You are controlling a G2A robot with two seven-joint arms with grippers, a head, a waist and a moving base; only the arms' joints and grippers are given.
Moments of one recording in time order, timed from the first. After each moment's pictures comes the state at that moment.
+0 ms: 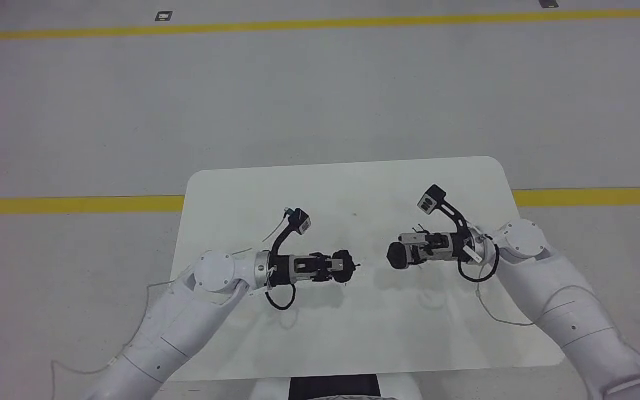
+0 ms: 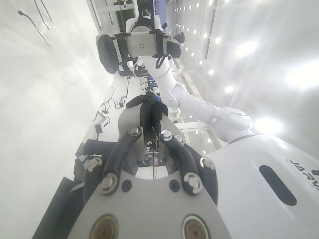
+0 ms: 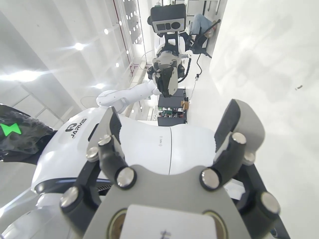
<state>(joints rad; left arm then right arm) 1.29 -1.08 -0.96 -1.57 -0.46 -0.30 -0.97 -1.14 -0.90 1.01 -1.29 0.74 -0.31 1.36</state>
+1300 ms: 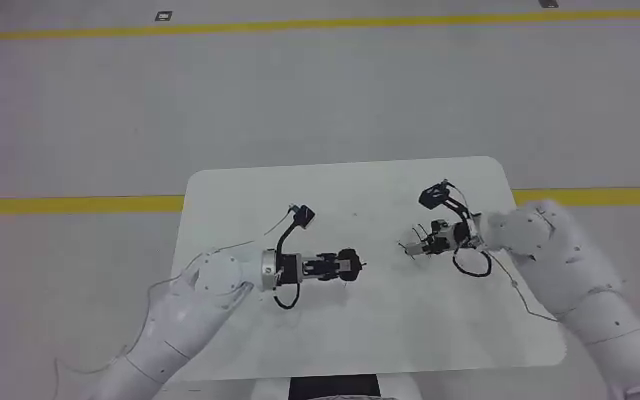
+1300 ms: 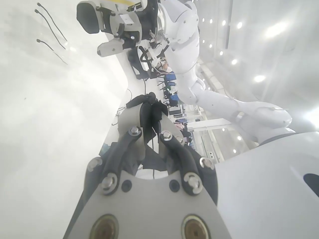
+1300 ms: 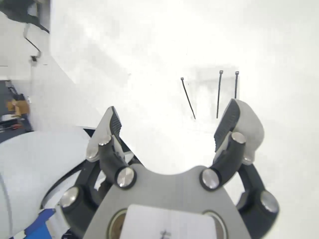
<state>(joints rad) 1.29 -1.08 -0.95 -1.63 -0.27 -0.34 -0.88 -1.14 -0.83 1.09 -1.53 -0.38 -0.32 1.16</state>
